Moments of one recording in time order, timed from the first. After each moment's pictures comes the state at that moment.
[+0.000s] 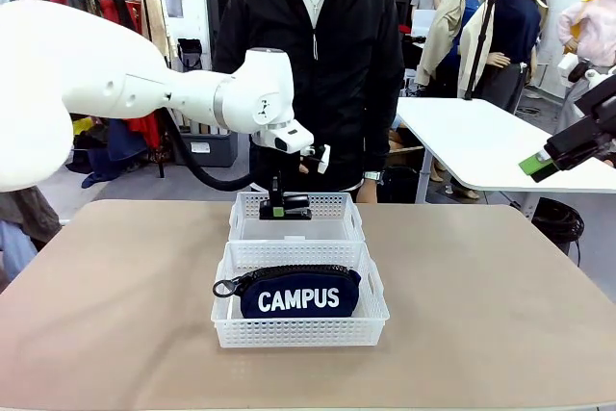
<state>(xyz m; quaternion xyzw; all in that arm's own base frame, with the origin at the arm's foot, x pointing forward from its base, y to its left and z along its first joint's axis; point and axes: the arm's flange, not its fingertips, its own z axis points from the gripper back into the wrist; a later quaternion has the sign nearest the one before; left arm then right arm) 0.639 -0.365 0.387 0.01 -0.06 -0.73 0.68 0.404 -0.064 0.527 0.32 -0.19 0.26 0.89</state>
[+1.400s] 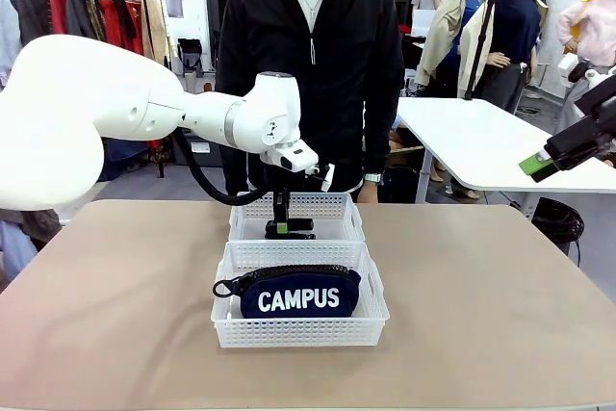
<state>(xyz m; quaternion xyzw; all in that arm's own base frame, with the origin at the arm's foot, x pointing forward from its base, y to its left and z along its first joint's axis) 0.652 -0.375 0.350 0.01 -0.04 -0.74 0.67 0.404 -0.064 0.527 0.32 -0.19 0.26 0.89</state>
